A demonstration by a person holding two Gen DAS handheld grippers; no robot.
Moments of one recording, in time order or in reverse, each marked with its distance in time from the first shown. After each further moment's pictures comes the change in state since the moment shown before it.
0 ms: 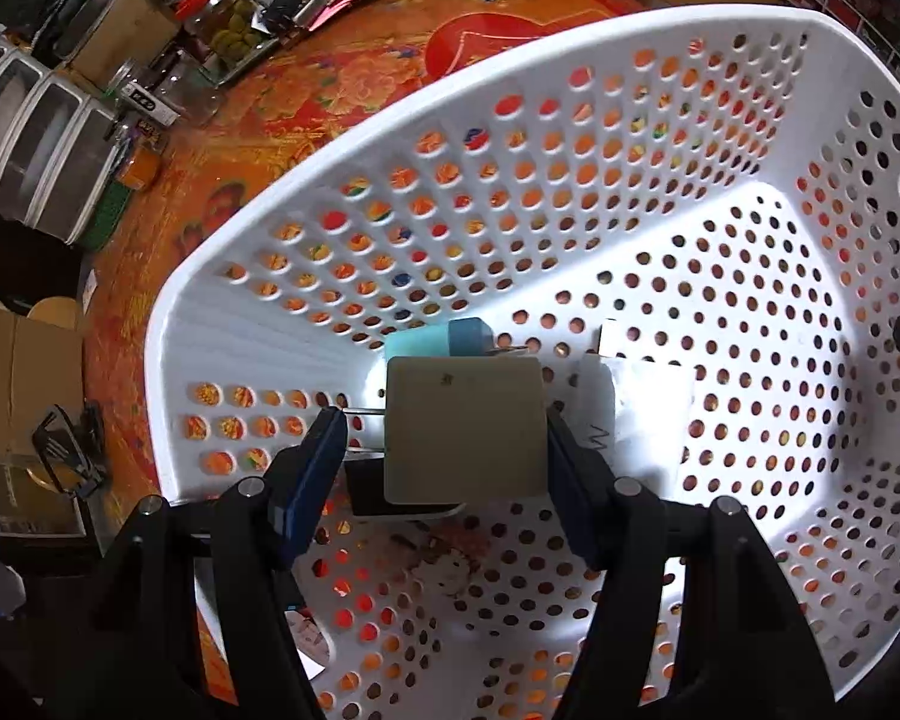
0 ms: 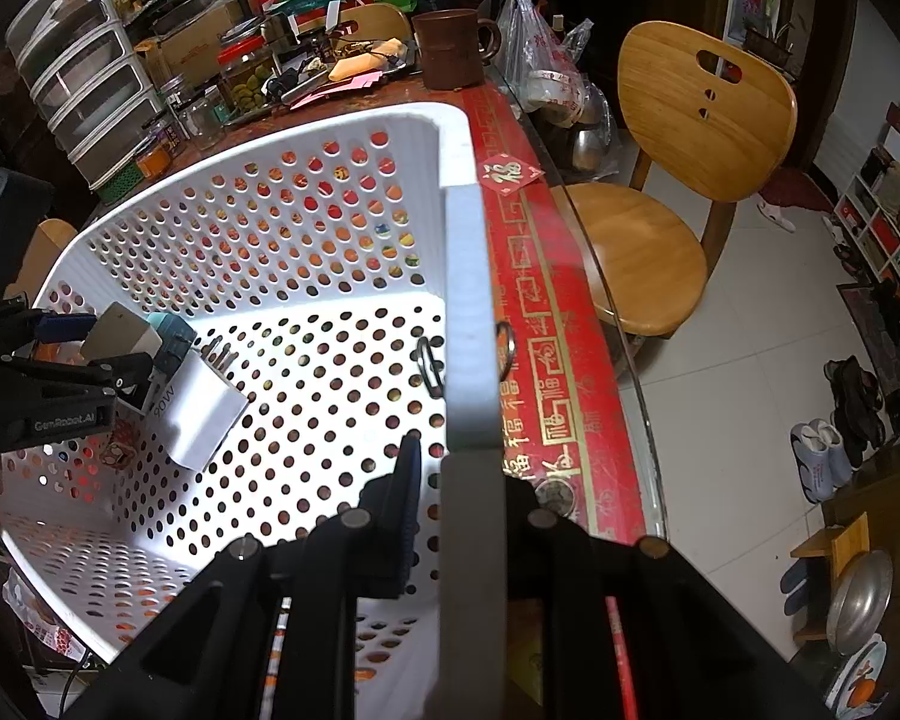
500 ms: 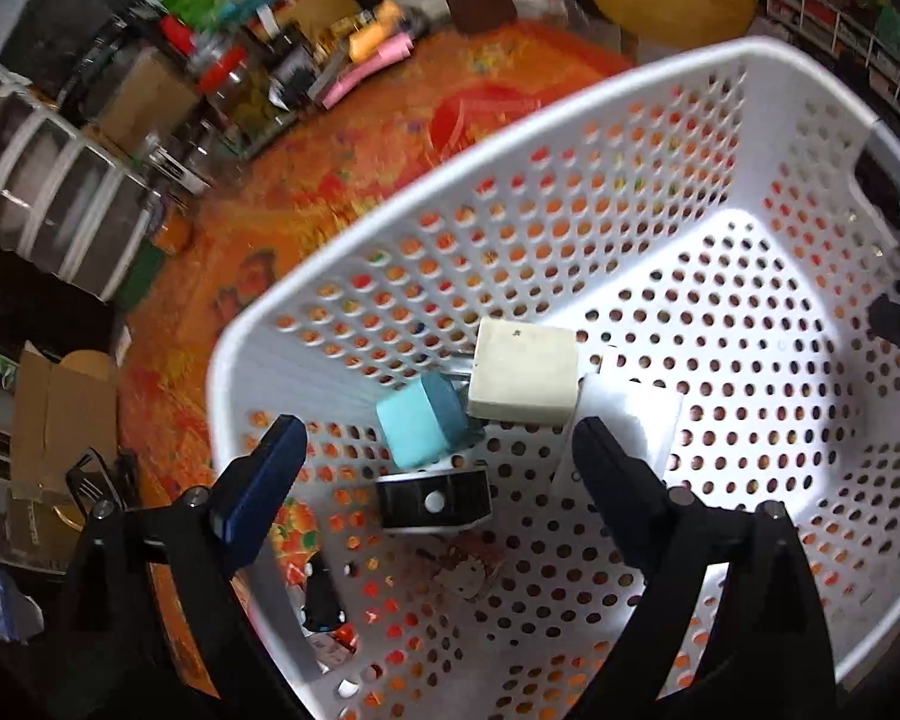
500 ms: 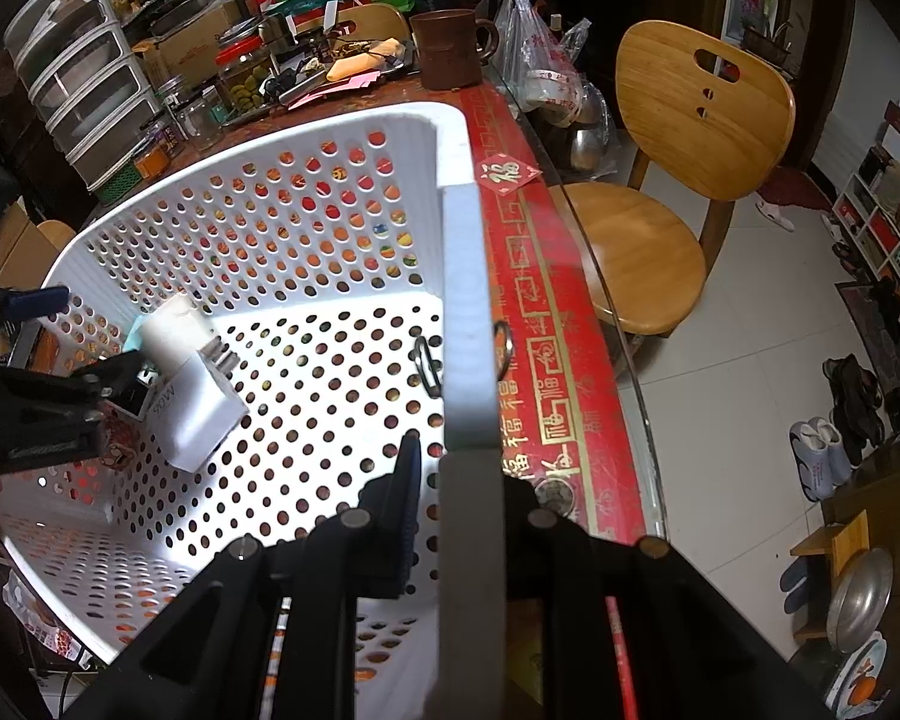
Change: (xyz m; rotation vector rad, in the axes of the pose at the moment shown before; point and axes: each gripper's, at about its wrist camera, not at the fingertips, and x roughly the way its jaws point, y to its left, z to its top) left arm -0.041 -0.002 -0.016 0.045 -0.190 0.069; right arm -0.001 0.000 0.001 0.000 0.001 -0.004
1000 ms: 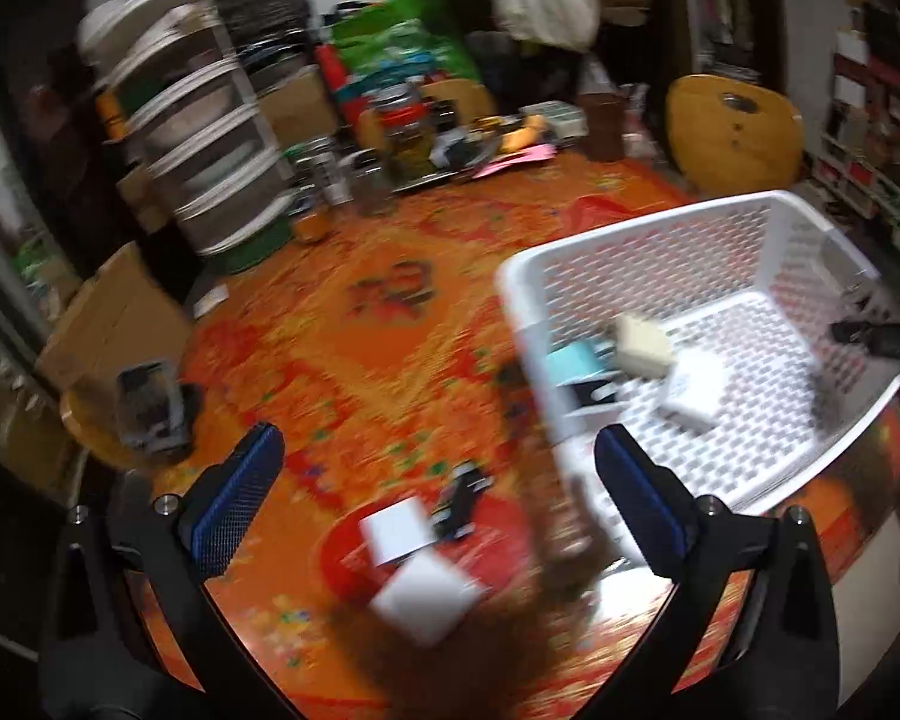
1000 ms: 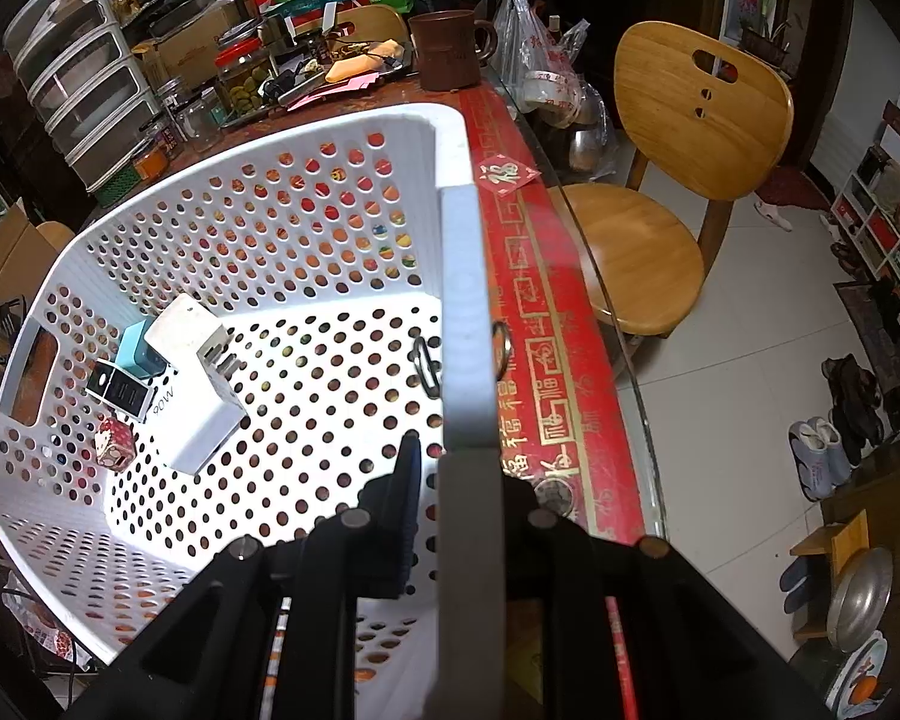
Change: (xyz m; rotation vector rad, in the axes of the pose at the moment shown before) left arm -0.096 0.121 -0.147 -0.284 -0.267 0.053; right arm 0.000 -0.001 0.001 0.002 -0.005 -0.002
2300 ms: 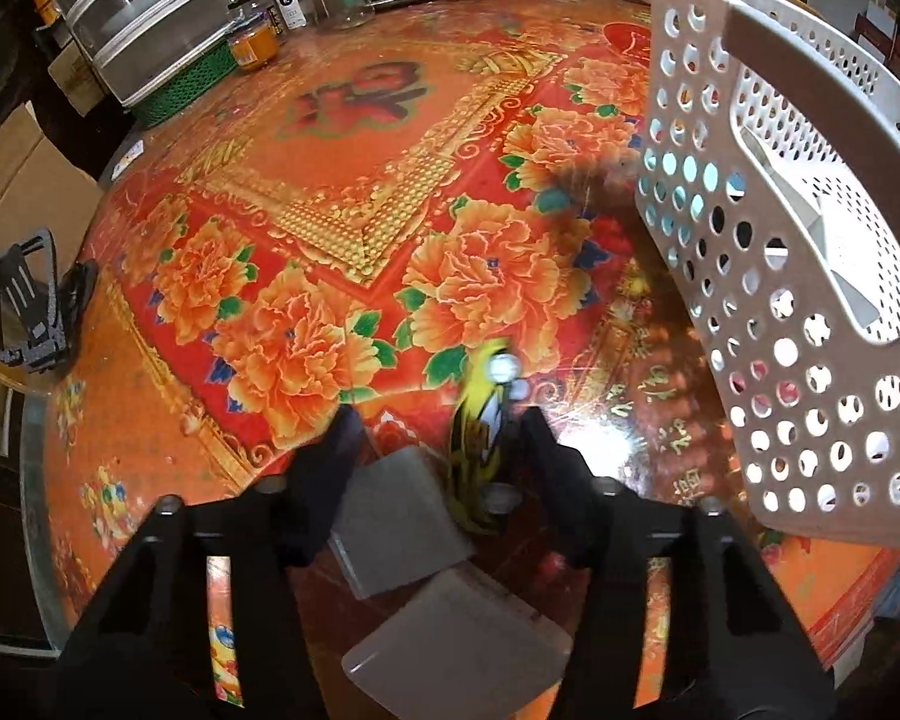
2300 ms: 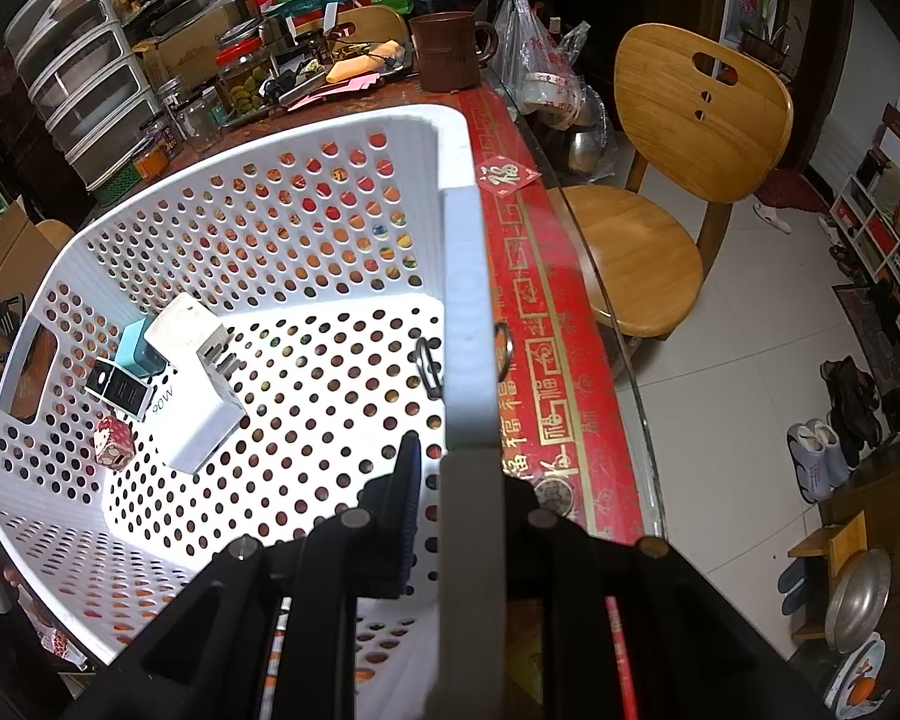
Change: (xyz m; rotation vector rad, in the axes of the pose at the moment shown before) left arm 0.167 0.011 -0.064 -0.015 0.311 -0.128; right arm 0.000 0.002 -0.002 -0.001 -0.003 -0.004
